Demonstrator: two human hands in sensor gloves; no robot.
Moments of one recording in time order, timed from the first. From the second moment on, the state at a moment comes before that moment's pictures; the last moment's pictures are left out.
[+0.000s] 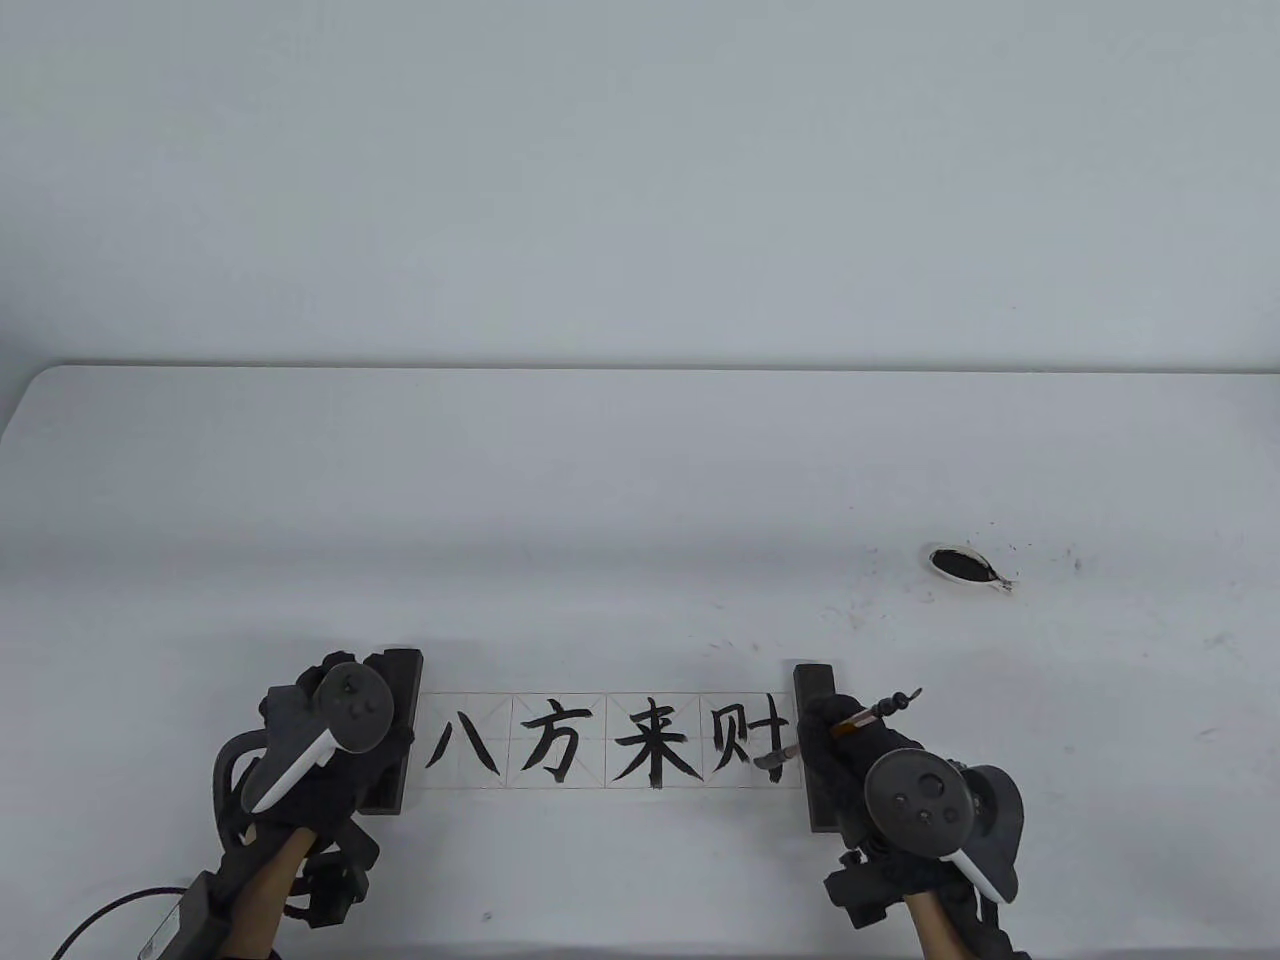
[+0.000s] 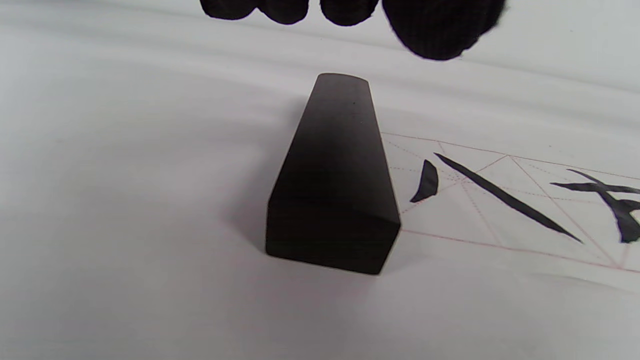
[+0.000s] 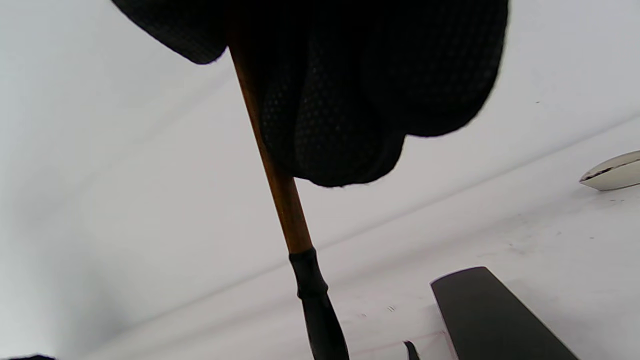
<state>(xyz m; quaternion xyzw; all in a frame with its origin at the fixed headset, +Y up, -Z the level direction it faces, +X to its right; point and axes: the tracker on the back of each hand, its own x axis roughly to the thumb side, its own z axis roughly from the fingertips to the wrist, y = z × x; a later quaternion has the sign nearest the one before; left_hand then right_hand) -0.276 -0.718 -0.293 -0.16 0.06 0.08 0.98 0.181 -0.664 -0.248 0.10 -0.16 0.95 0.26</state>
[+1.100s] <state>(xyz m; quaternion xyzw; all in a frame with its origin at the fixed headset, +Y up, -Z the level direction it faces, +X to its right) -0.275 -0.720 -0.294 -0.16 0.06 0.08 0.98 0.176 -0.667 -0.250 0.13 -0.11 0.95 0.27</state>
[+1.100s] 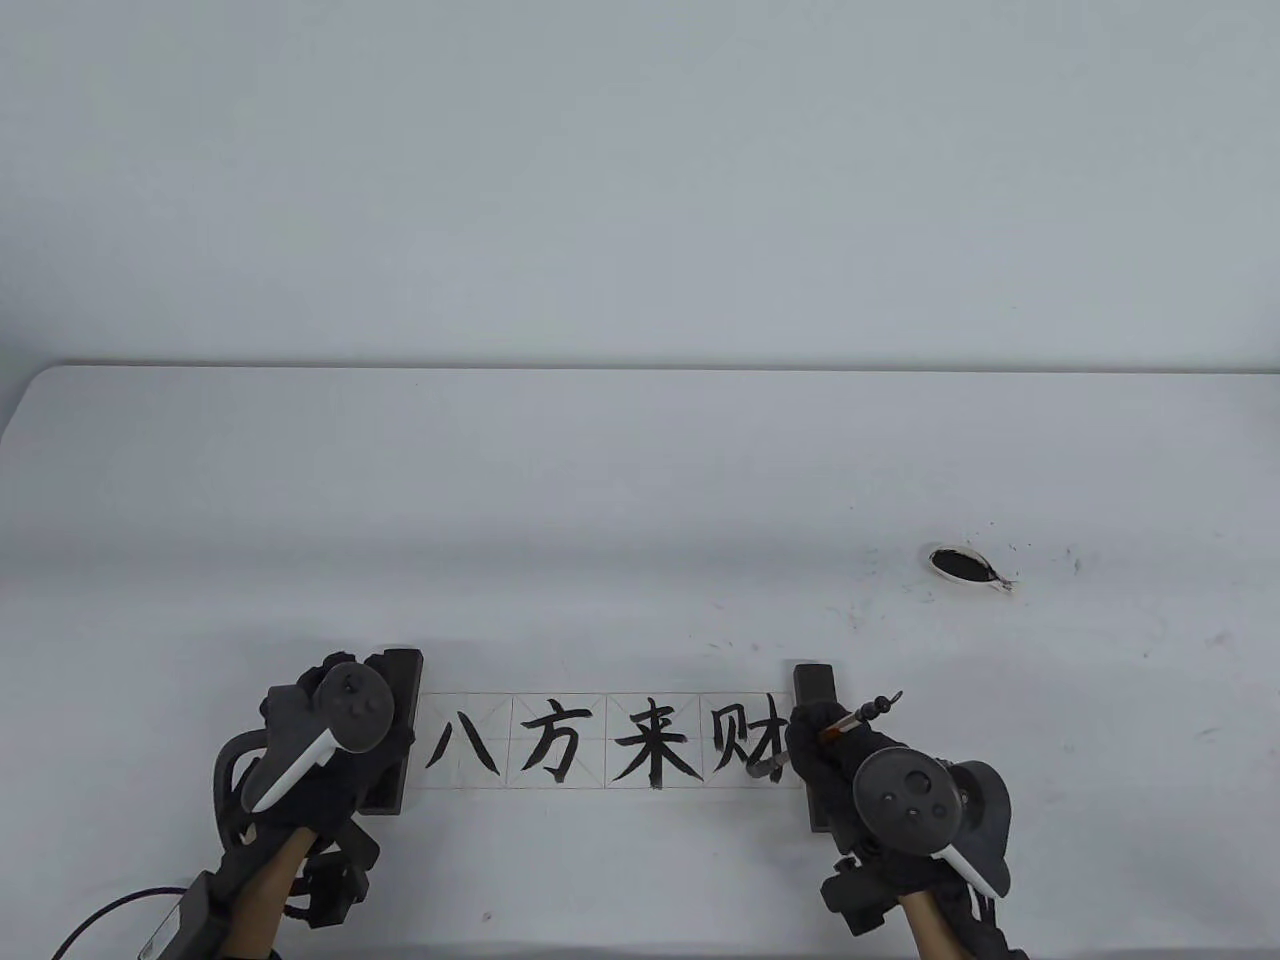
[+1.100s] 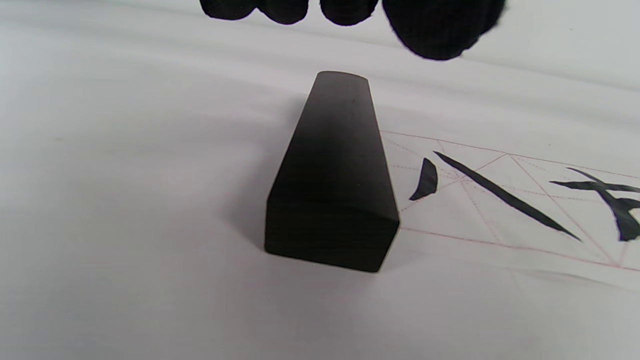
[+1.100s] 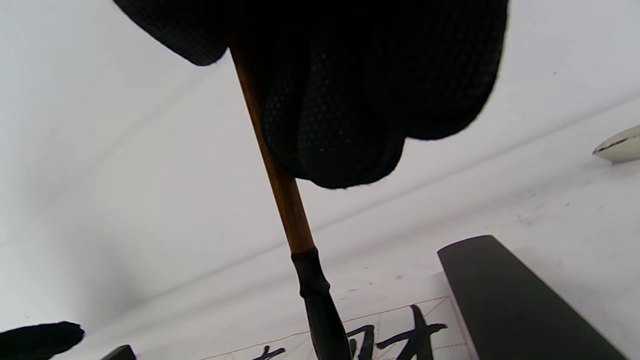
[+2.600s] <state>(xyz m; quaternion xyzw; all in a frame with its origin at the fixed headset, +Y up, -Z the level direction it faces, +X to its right) -0.279 -0.715 -0.292 -0.13 0.06 0.08 0.99 0.202 -0.563 -0.230 0.14 -0.38 0.90 0.17</state>
